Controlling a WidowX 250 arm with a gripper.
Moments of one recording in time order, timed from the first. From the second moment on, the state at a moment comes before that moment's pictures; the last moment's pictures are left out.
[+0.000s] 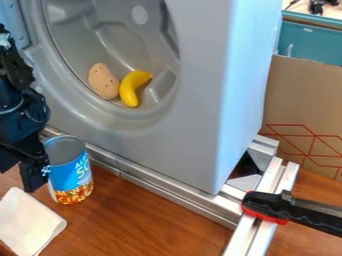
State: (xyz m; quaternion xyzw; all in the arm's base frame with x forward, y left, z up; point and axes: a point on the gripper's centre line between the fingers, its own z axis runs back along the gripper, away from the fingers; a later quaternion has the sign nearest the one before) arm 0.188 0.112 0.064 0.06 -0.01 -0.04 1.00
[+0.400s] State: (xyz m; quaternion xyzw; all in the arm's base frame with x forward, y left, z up) arm 0.181 0.113 0.049 0.06 0.02 -0.07 1.00
